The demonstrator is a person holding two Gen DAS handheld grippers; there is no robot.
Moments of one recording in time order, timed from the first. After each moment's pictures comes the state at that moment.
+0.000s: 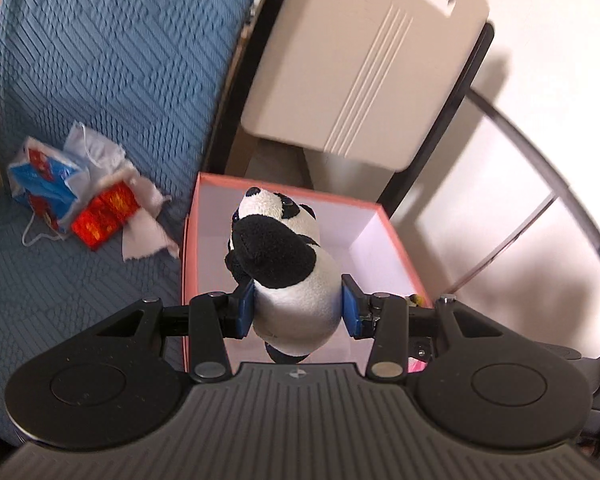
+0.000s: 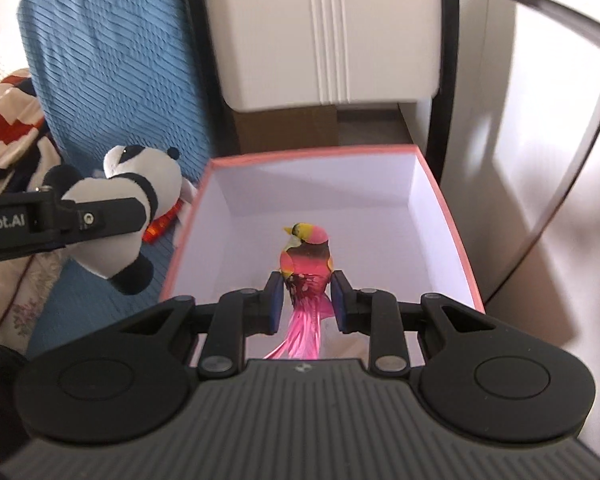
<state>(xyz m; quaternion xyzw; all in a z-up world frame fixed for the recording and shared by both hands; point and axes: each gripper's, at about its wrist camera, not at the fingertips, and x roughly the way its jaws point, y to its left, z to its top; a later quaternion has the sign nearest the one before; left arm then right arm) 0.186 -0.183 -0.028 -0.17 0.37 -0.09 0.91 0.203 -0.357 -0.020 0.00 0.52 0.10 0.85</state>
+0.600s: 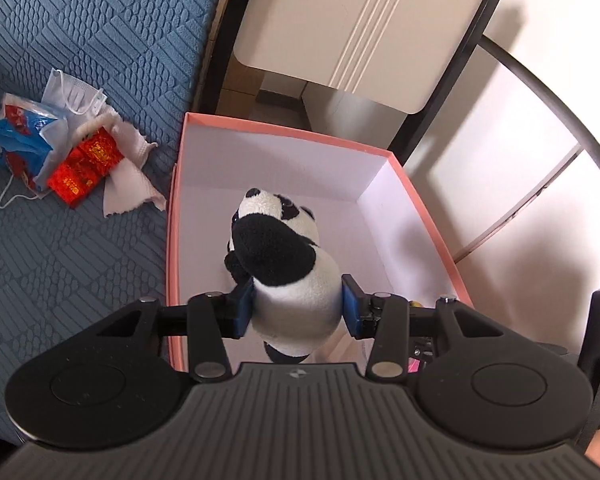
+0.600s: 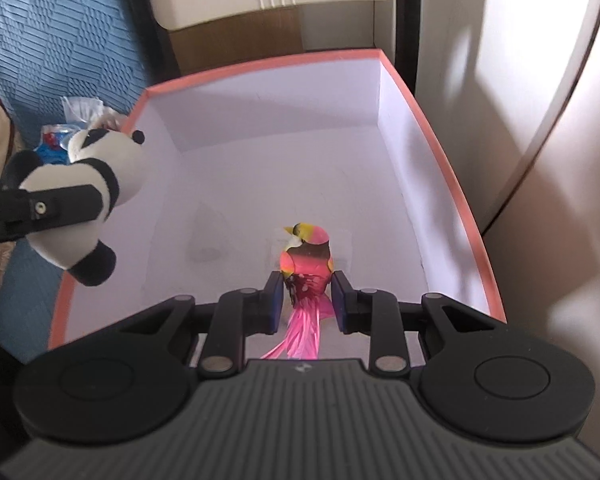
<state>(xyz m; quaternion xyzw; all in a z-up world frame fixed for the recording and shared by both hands) 0.207 -0.203 -0.074 -0.16 0.42 -0.10 0.89 0.199 -0.393 -0.096 0.01 0.58 0.07 0.81</state>
